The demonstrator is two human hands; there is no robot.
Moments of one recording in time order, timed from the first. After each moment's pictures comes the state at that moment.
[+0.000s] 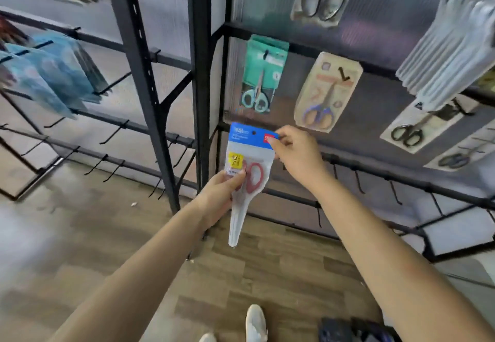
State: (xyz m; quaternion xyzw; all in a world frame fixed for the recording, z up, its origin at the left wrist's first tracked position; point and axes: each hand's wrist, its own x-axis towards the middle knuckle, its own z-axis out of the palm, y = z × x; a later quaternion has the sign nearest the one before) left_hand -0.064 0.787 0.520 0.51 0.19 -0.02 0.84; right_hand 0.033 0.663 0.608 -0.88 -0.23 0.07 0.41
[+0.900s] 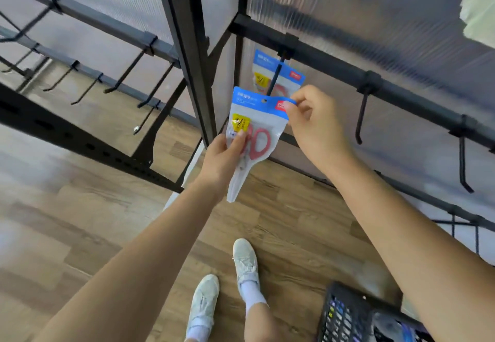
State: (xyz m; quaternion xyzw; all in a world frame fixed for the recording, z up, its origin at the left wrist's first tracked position) left_hand 0.043 0.824 0.319 0.52 0.43 0.05 0.73; right_hand 0.158 0.722 0.387 -0.88 -0.26 0.12 0.39
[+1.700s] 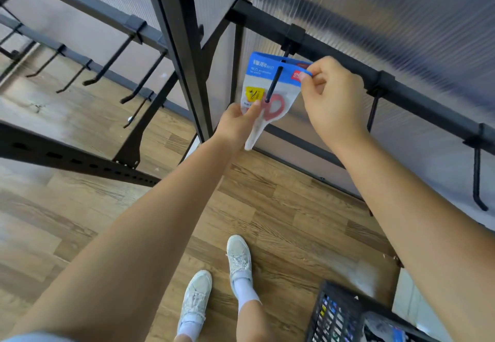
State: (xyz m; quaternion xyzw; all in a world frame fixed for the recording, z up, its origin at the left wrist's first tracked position) left_hand 0.112 0.841 0.318 0.60 0.42 -0.01 0.69; right_hand 0.201 0.734 0.383 -0.90 -0.31 0.02 0.31
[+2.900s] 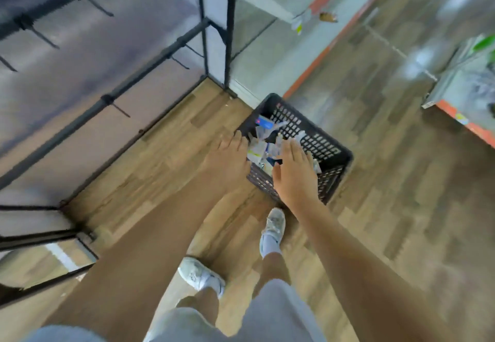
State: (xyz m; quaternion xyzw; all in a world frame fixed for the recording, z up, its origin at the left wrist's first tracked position) left_hand -0.101 0.364 0.386 0.86 -0.46 -0.23 -0.03; right_hand -0.221 0.255 0.370 -0.94 0.31 0.11 0.10
